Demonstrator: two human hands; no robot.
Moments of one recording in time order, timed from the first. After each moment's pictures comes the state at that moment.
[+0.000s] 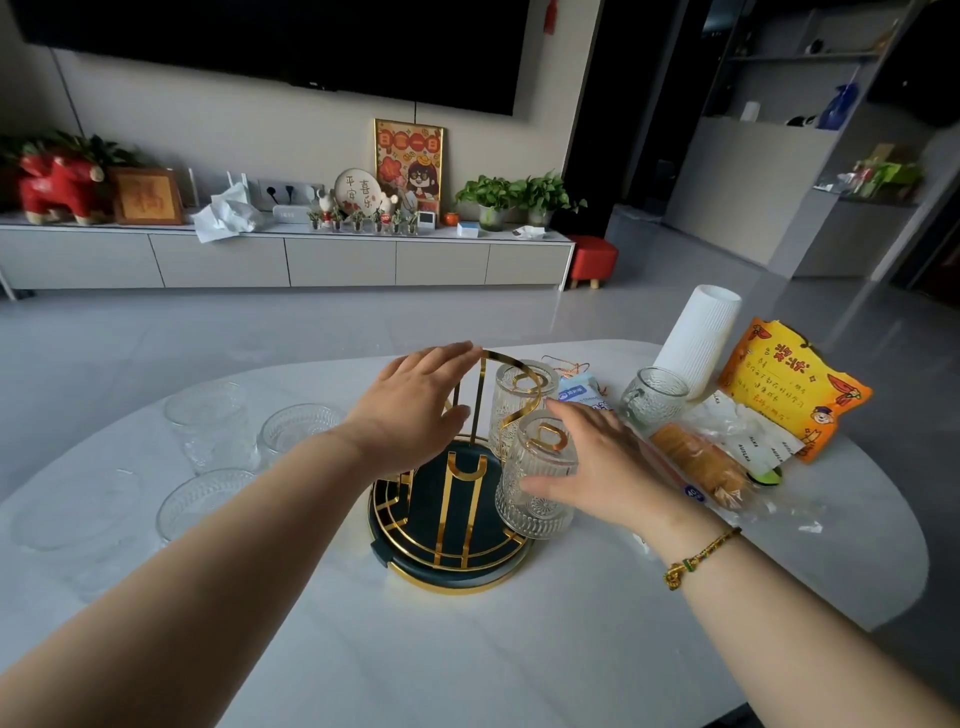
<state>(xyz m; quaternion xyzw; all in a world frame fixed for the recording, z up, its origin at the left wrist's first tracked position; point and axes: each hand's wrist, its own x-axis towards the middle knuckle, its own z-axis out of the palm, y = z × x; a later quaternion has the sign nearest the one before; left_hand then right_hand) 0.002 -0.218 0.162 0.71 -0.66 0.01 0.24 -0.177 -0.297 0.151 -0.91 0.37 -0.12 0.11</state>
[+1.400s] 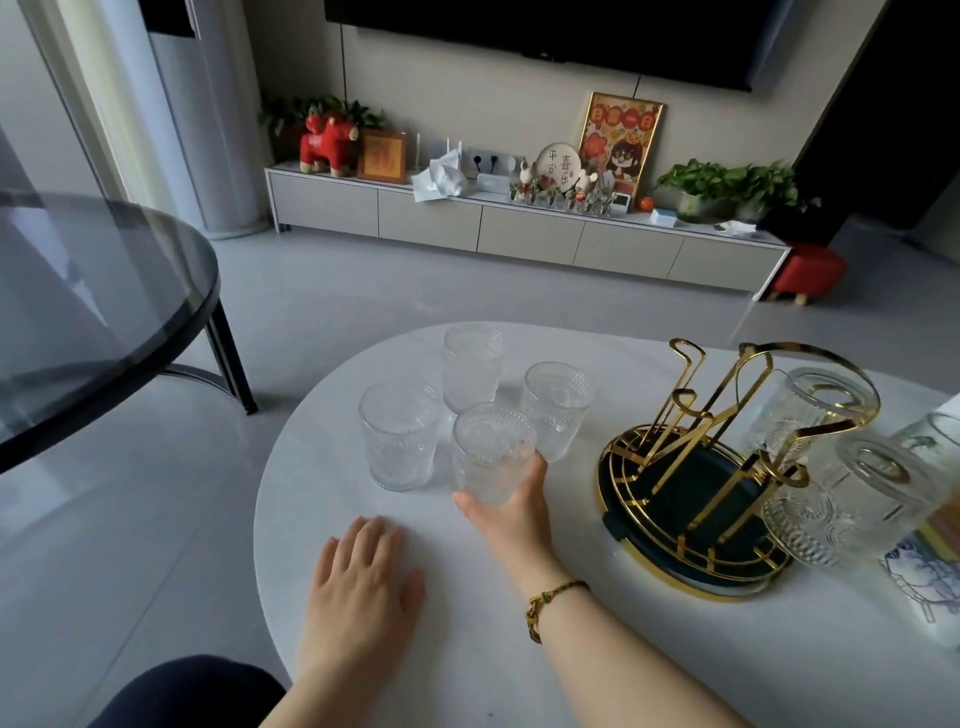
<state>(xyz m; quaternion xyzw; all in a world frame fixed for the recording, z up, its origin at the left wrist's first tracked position) 0.070 0.014 -0.001 0.93 -0.33 0.02 0.16 0.040 -0.139 0.001 -0.75 0.30 -0.26 0.53</state>
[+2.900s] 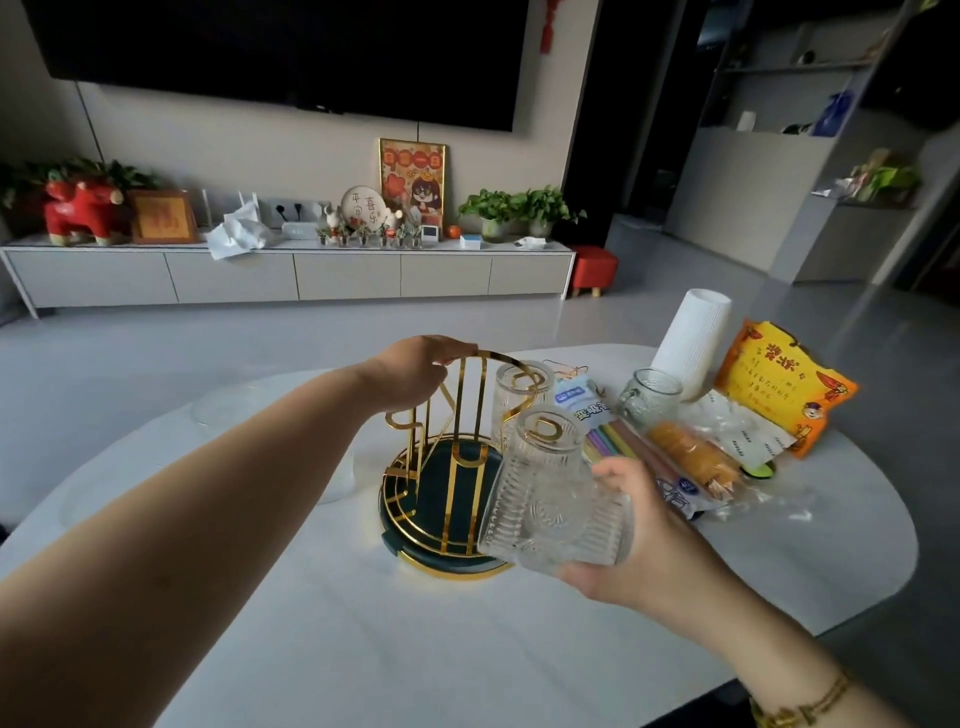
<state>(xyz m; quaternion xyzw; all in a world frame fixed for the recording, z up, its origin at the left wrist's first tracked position) 0.011 -0.223 0.196 0.73 -0.60 -0.17 0.28 -0.237 -0.231 0.144 -0.85 0.36 -0.21 0.33</state>
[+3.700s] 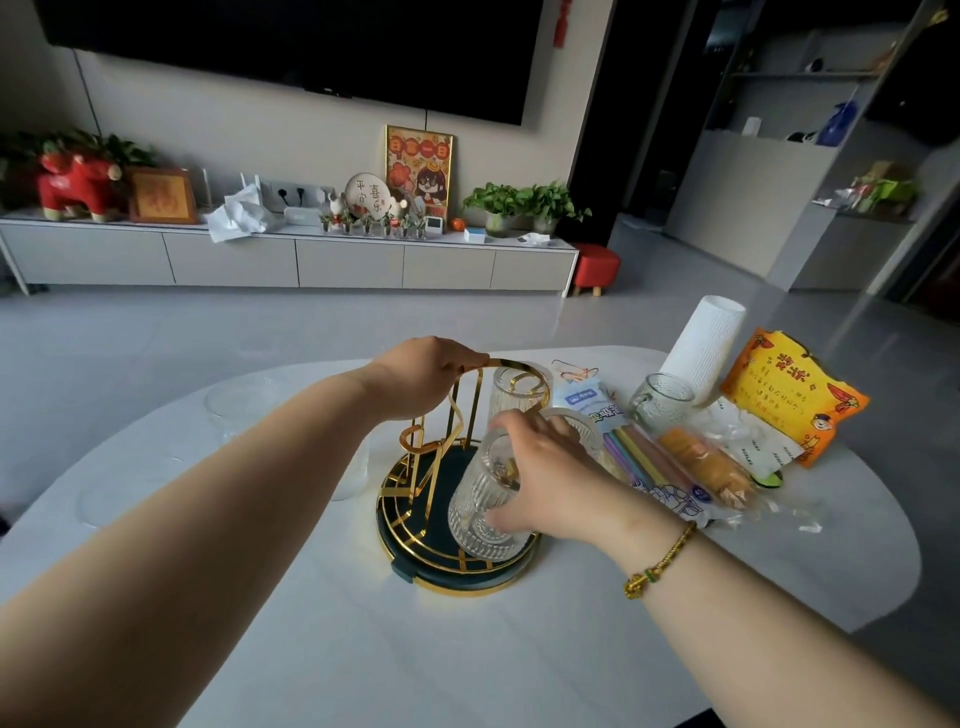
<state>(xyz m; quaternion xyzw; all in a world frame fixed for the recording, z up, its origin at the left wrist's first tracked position) 0.022 -0.204 0.199 0.72 -0.62 -0.15 0.27 -0.133 -0.235 0.170 -0.93 0.33 -0.02 0.16</state>
